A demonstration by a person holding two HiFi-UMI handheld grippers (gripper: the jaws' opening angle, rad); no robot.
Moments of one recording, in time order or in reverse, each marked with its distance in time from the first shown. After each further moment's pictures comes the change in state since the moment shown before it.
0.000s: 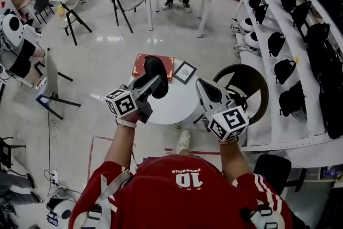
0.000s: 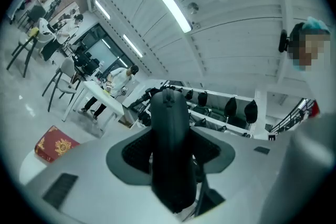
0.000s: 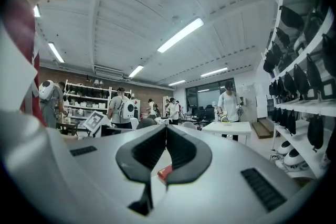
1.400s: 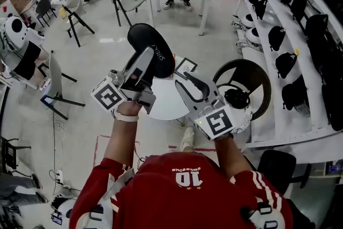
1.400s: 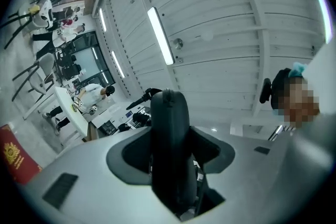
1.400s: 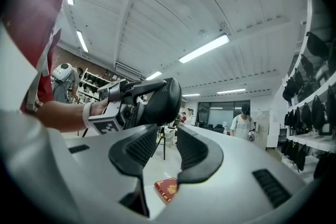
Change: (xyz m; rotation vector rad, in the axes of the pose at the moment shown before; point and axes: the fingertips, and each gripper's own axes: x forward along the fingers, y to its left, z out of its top) left arm 0.000 -0.131 0.123 -0.088 -0.327 -0.254; right arm -0.002 0.064 0.031 -0.250 -0.114 0.109
